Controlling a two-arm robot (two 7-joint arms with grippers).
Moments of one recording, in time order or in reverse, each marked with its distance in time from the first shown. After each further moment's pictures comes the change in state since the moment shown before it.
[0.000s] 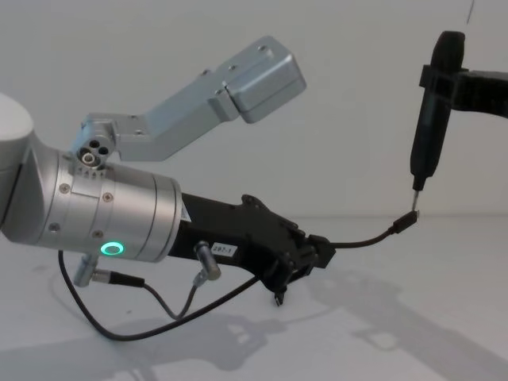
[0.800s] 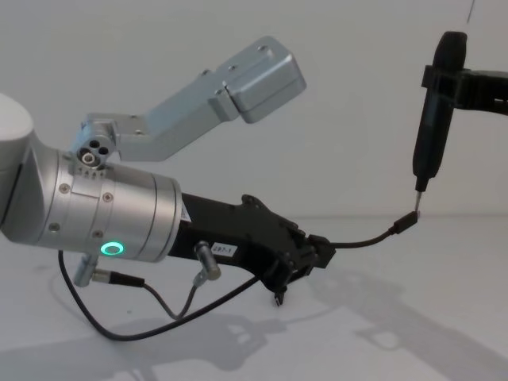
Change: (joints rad) left arm 0.000 0.000 0.000 0.000 0.000 0.000 0.000; right arm 0.002 0.008 0.006 -0.010 0.011 0.029 0.004
